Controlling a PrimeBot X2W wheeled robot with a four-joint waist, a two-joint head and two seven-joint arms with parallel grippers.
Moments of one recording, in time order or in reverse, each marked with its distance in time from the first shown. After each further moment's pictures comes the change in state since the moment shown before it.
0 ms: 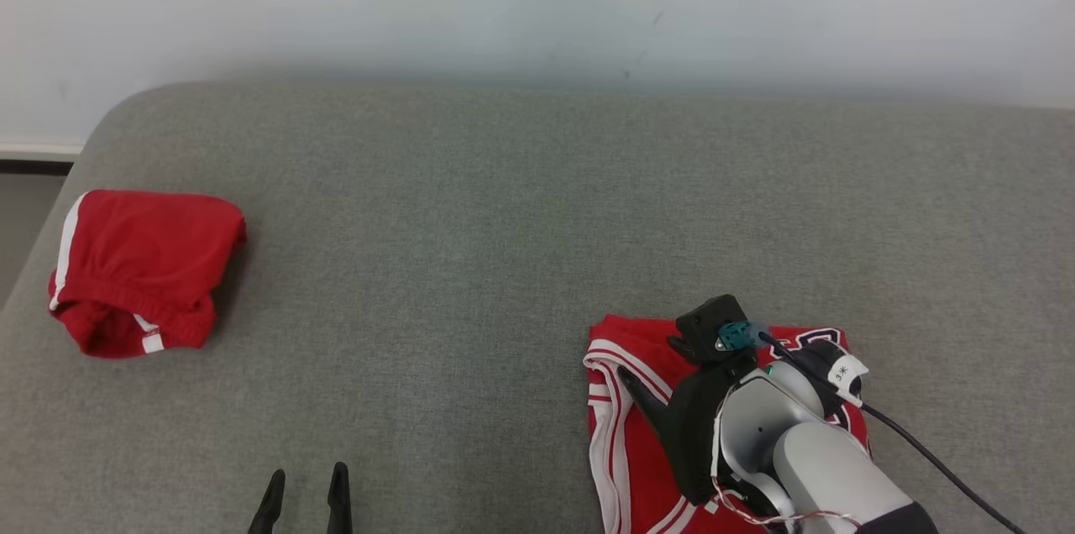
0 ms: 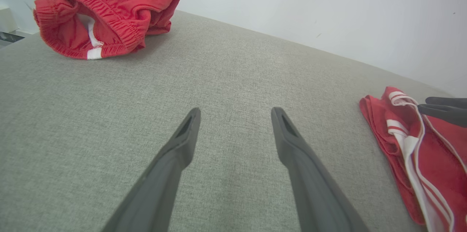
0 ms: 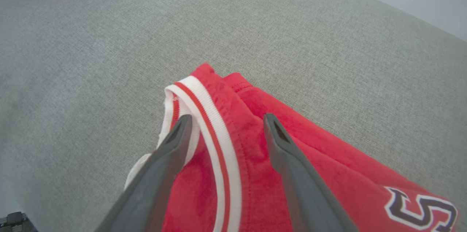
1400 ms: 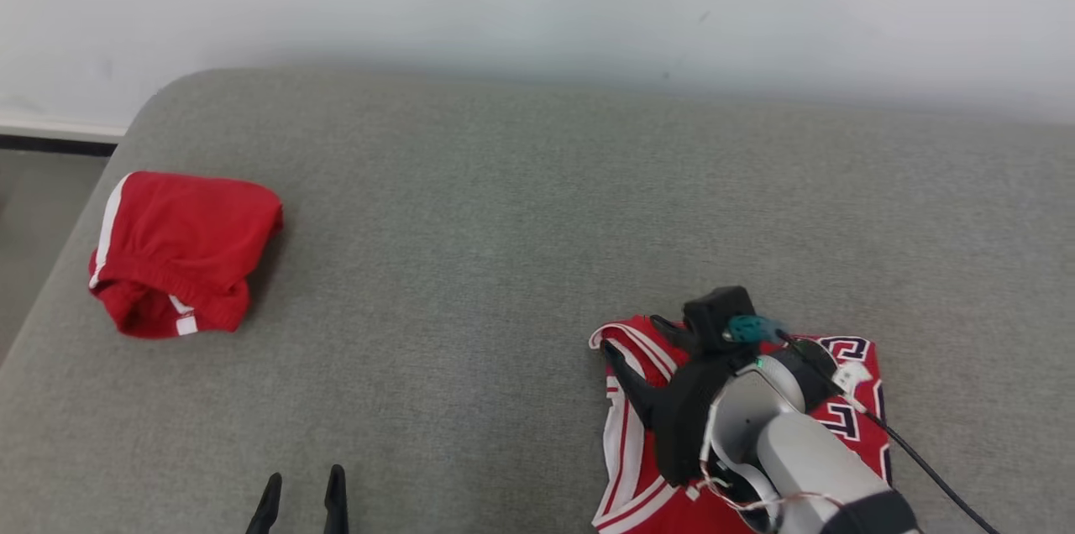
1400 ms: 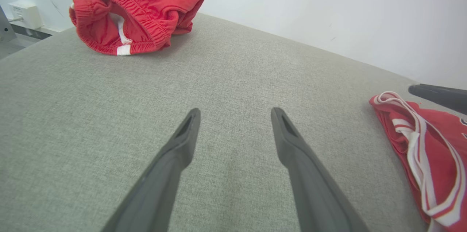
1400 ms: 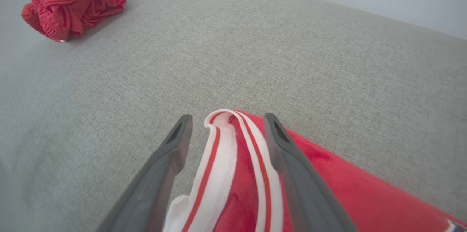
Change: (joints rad) left arm -0.005 0.000 -0.005 0.007 -0.004 0.005 0.000; right arm -0.077 0.064 -0.001 0.194 0.085 0.000 -0.213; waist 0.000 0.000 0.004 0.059
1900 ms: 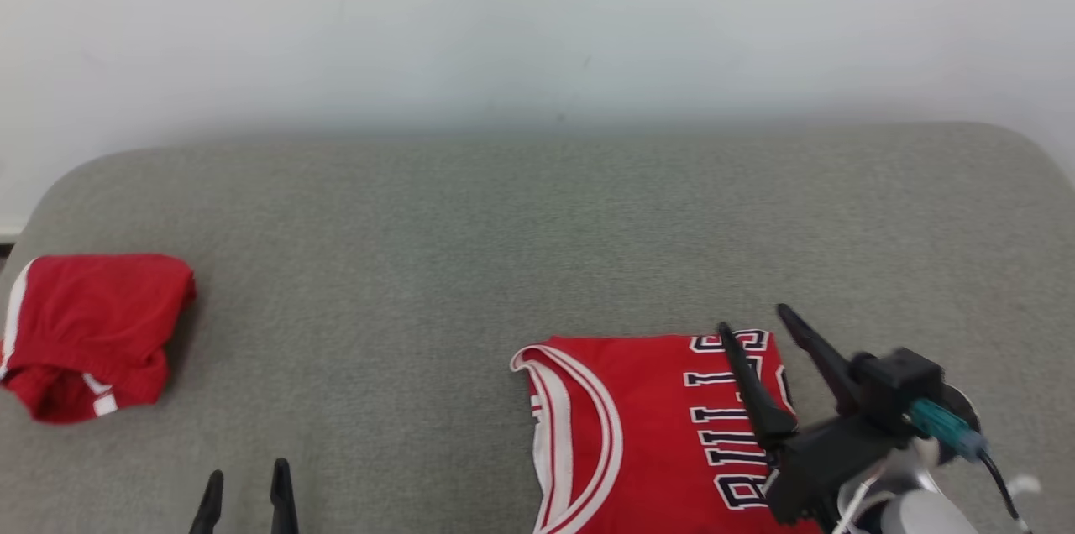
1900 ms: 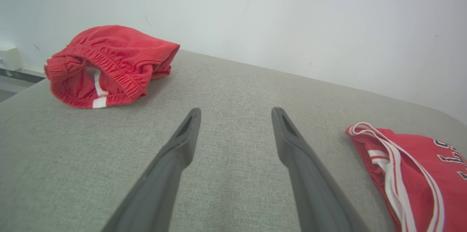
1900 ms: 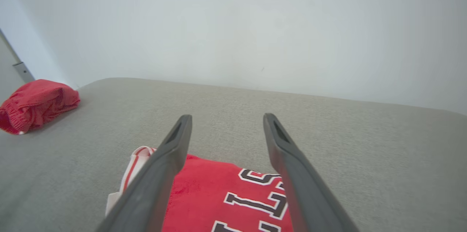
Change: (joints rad) left arm 0.031 0.000 0.095 -0.072 0.023 0.012 0.000; right arm 0.313 -0.113 -0.210 -0.421 -0.031 0.000 -0.196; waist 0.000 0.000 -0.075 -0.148
